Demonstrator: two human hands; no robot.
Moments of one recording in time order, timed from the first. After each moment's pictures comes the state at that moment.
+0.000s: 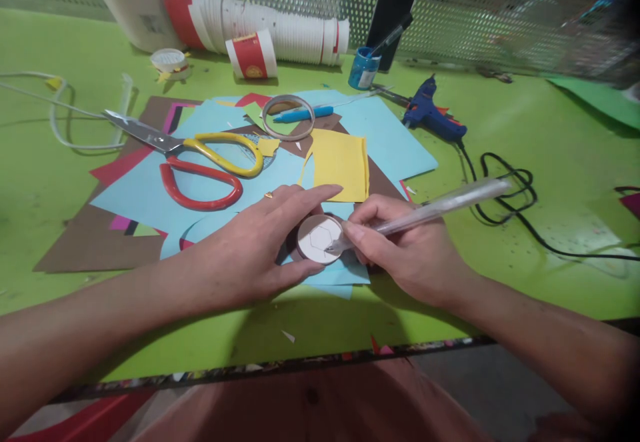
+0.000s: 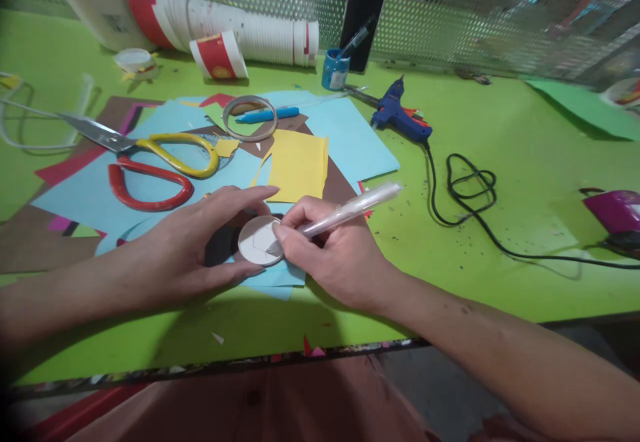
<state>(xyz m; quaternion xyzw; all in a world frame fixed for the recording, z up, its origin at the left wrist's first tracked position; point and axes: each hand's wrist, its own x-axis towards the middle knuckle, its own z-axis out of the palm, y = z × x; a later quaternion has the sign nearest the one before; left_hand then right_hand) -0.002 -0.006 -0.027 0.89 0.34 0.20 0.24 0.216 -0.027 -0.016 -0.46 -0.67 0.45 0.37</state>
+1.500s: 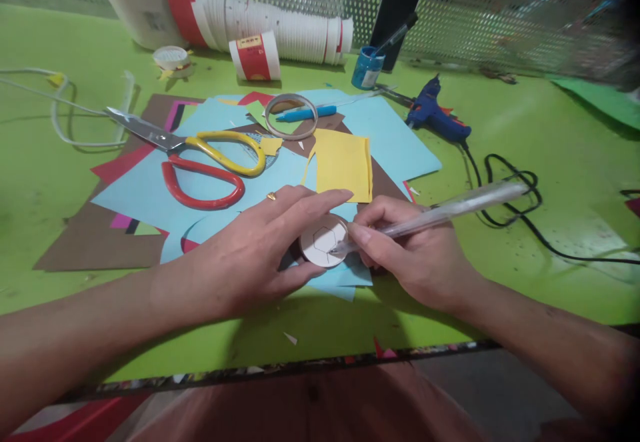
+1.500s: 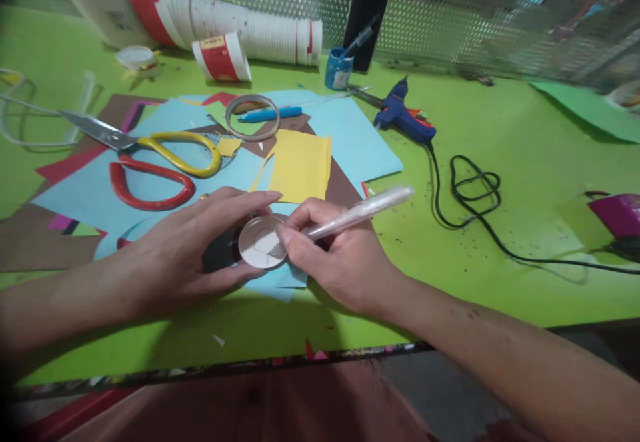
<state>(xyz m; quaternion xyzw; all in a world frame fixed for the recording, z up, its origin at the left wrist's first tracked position) -0.003 -0.010 -0.032 0.90 0.32 0.23 0.19 0.219 -0.026 -0.016 -0.46 -0.68 0.44 0.36</state>
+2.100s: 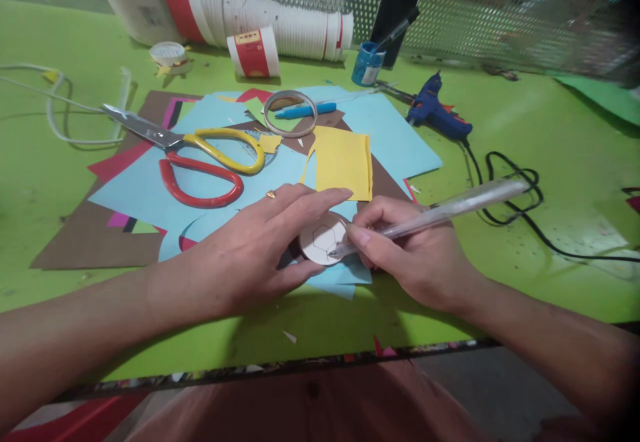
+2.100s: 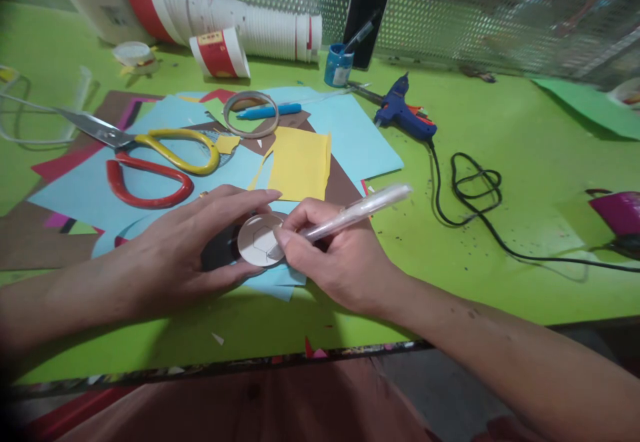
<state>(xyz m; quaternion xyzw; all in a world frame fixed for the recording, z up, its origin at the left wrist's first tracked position) -0.004 -0.011 -0.032 0.90 0.31 0.22 0.19 0.217 -0.026 -0.016 -0.46 -0.68 0.45 0.35</state>
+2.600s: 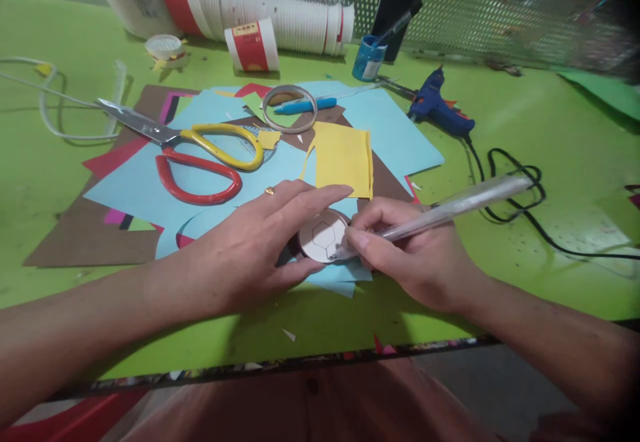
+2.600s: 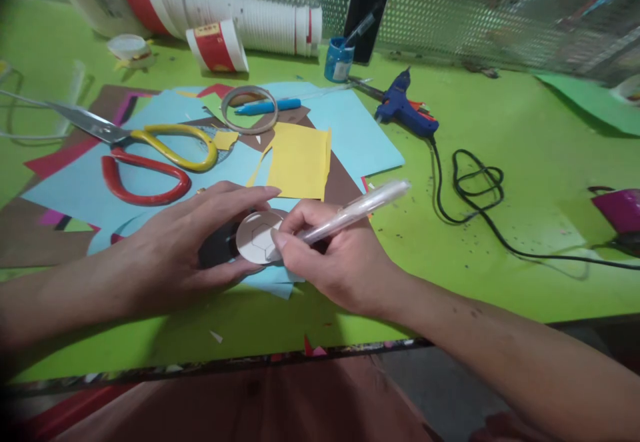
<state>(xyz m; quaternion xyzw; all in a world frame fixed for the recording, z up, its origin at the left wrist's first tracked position) -0.002 -0.009 -0.033 0.90 0.31 0.23 0.19 0.218 -0.028 -0.015 -0.46 -0.68 0.46 0.34</state>
